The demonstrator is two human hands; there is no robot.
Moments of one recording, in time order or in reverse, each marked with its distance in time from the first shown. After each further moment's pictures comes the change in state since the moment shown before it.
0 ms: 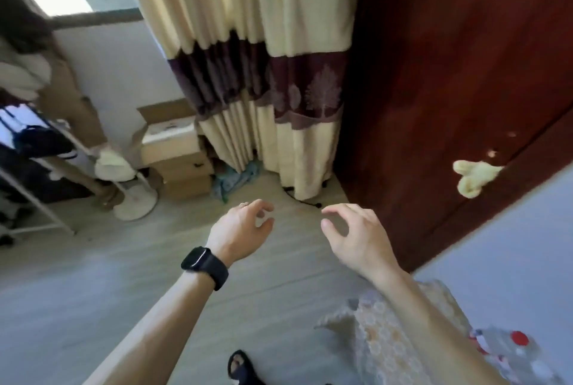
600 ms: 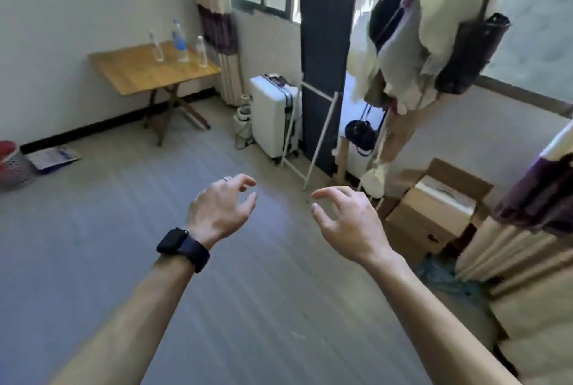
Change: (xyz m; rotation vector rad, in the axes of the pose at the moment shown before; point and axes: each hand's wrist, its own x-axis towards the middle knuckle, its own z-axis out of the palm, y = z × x) left_hand -0.362 -0.411 -0.228 -0.054 0.727 -0.907; right_hand -0.051 -0.516 0.309 0.049 -0.540 -0.992
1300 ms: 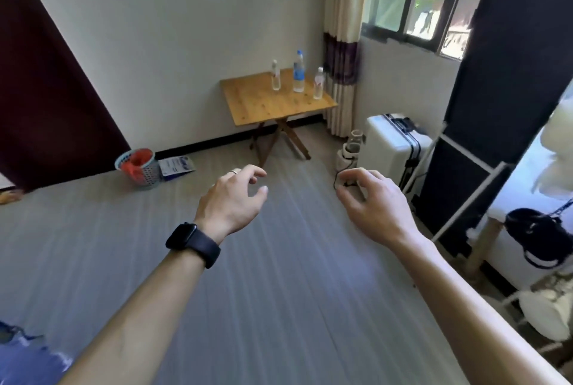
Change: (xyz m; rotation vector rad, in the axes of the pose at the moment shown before) left_hand 0.289 -0.213 -0.118 0.012 0.266 -0.299; right_hand 0.419 -0.123 0.154 0.170 -0.094 -0.250
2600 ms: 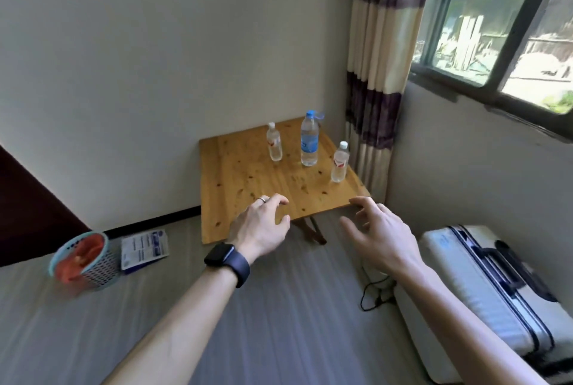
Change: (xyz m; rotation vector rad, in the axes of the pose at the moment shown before) left_hand 0.827 -0.056 0.191 0.102 -0.118 -0.039; right_hand 0.806 0.181 0.203 -0.060 -0.128 0.096
